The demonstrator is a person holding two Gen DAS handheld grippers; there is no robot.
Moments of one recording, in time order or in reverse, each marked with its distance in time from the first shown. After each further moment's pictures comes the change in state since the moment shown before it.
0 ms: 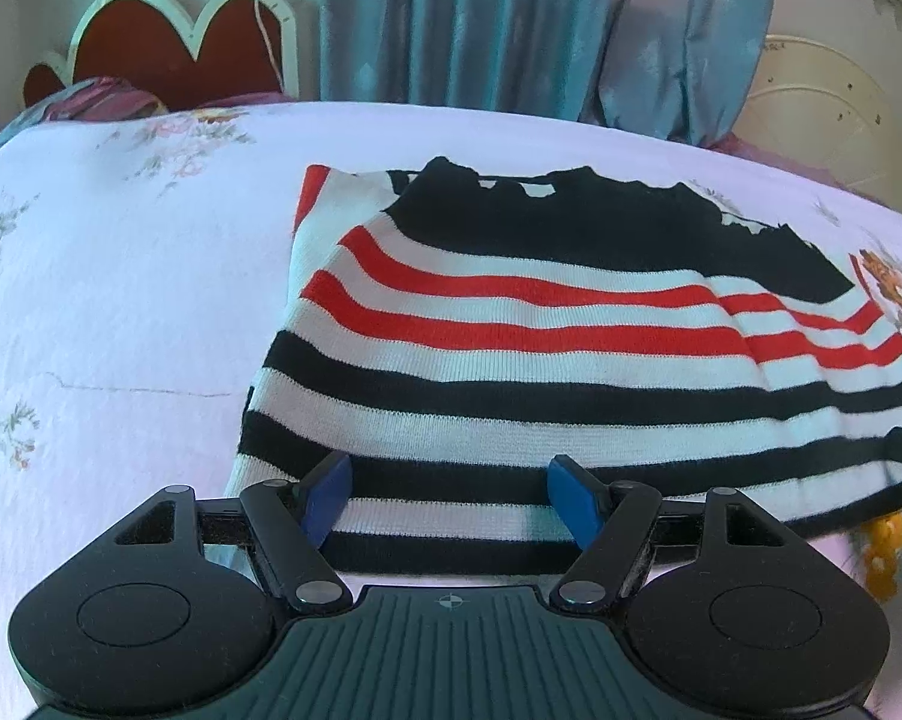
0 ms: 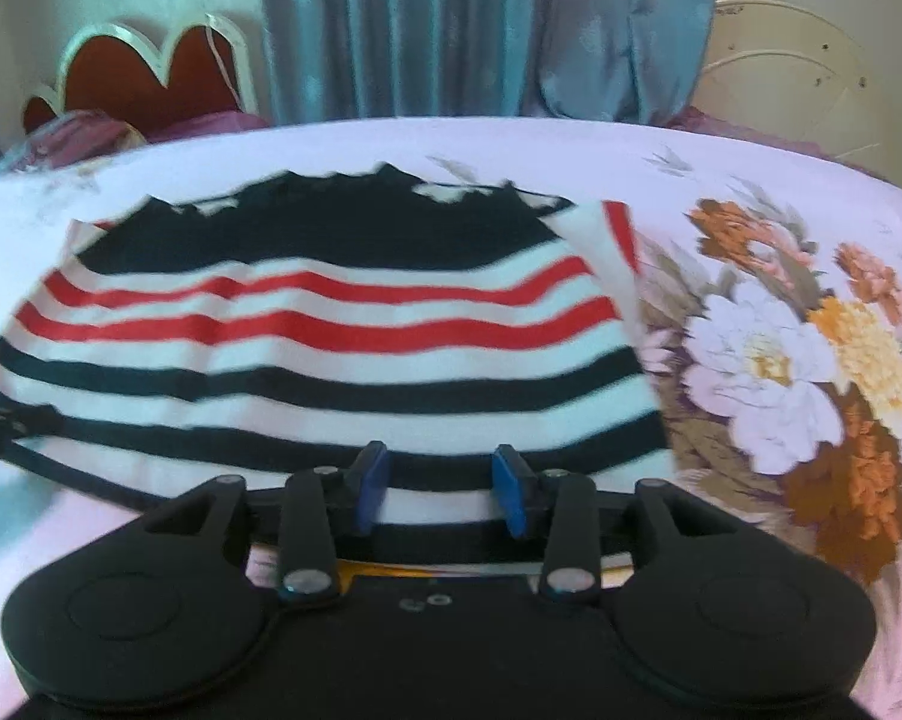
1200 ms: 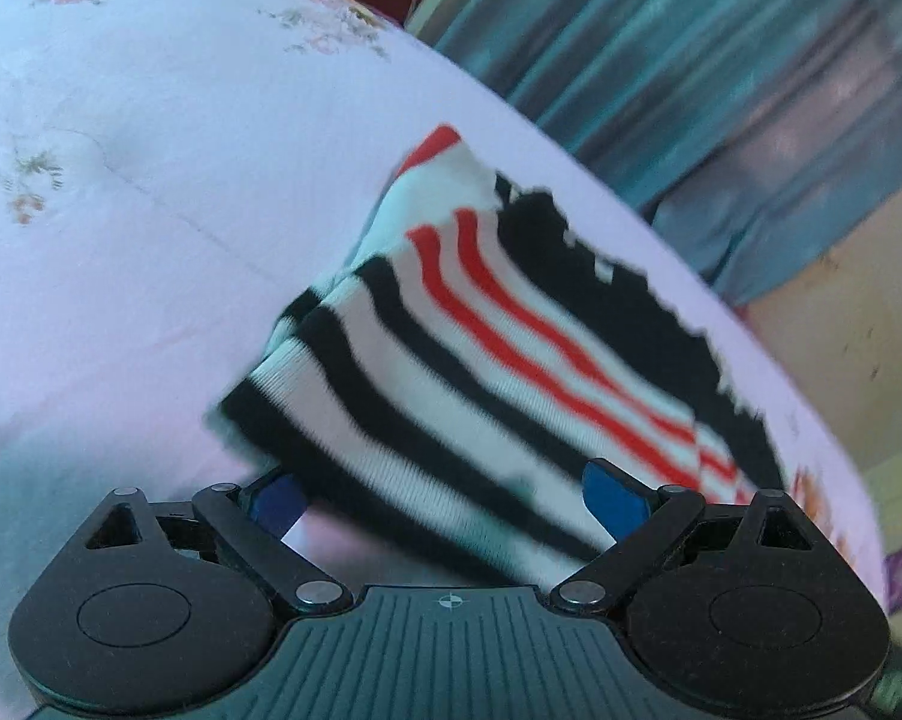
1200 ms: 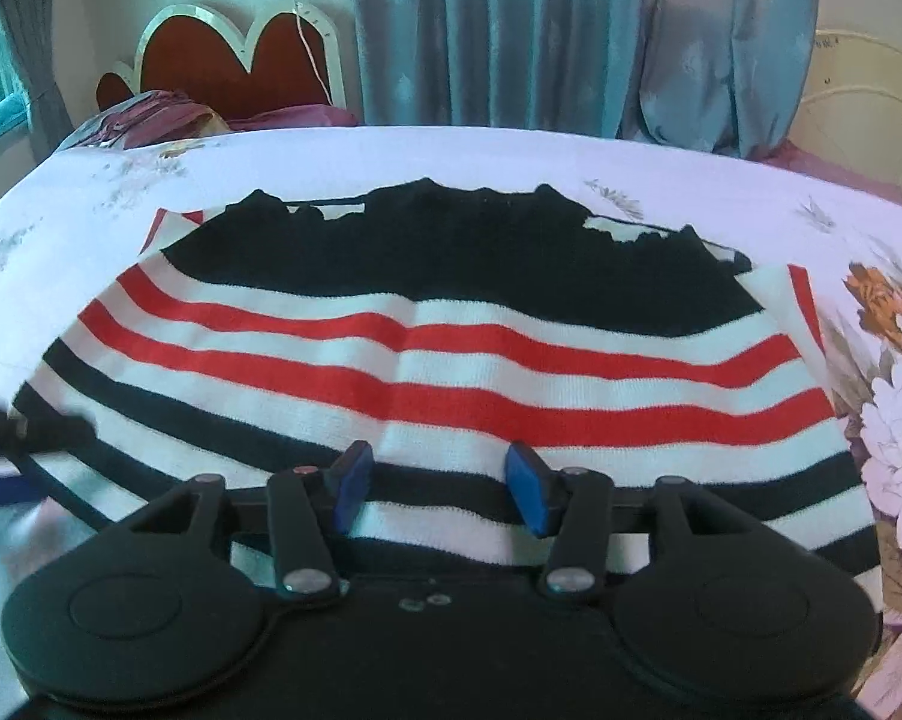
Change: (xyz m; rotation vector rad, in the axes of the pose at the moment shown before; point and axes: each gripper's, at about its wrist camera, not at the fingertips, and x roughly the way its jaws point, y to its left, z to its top) left arm 0.011 0.053 -0.020 -0.581 -0.029 -0.185; right arm 0.044 0.068 0.026 -0.105 -0.013 0.111
